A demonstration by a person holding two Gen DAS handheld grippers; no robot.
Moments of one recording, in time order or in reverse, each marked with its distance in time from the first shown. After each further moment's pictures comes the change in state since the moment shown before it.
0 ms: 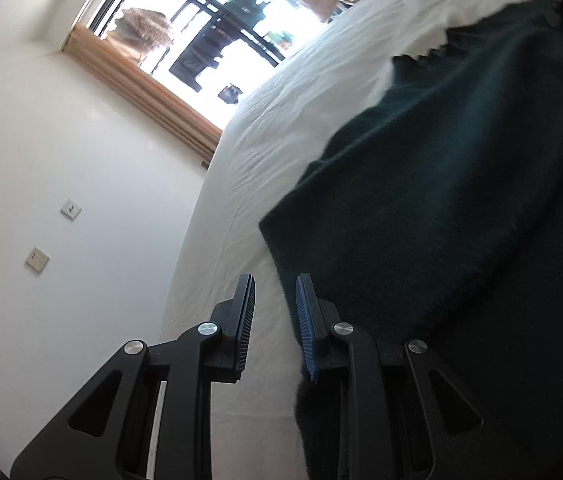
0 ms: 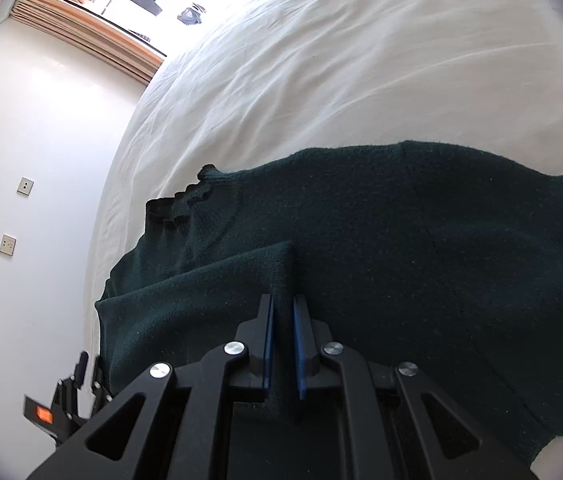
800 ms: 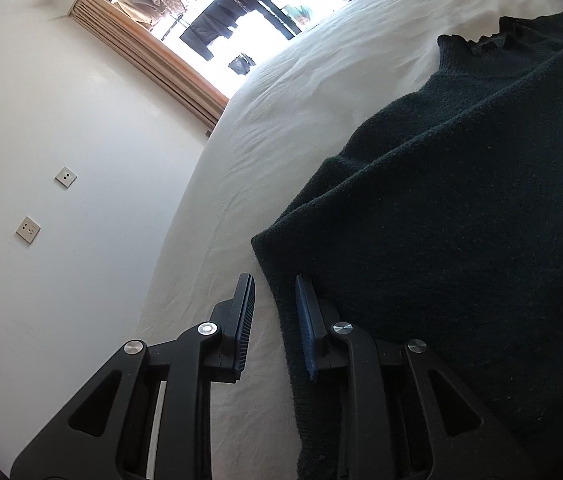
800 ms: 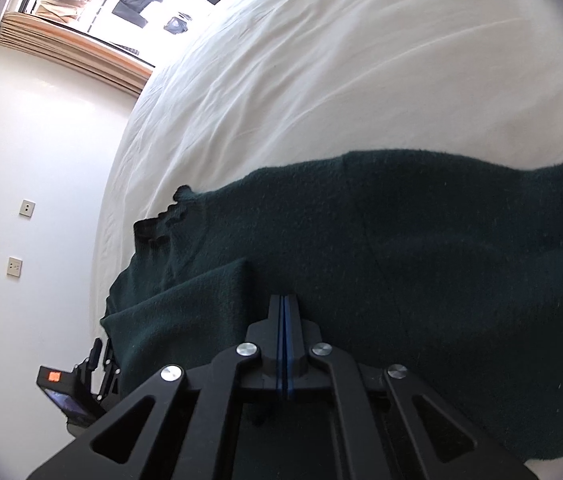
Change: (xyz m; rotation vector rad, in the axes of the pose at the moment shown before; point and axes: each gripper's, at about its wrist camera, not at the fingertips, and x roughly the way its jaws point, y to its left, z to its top) left arm 0.066 0.000 0.021 -0.050 0.088 0.010; right arm -0.004 -0.031 0.009 0.077 0.011 0.037
